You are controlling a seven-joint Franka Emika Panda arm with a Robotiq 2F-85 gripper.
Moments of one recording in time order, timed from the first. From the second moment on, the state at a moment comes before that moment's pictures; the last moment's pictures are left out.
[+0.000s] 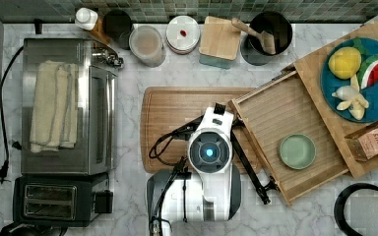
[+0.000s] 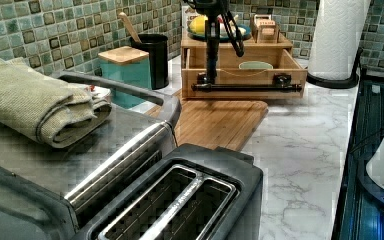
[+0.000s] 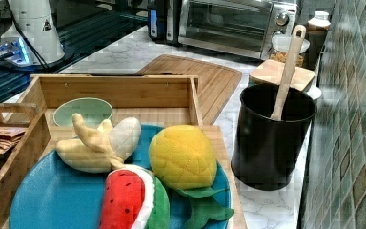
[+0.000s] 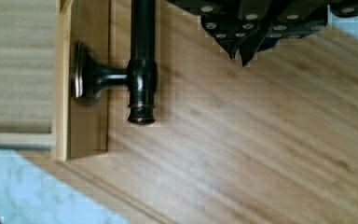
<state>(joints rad) -0.09 -0.16 0.09 -2.47 -0.06 0.78 -1.24</state>
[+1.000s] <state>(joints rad) -0.11 -0.19 0.06 -2.77 -0.20 0.93 -1.24</state>
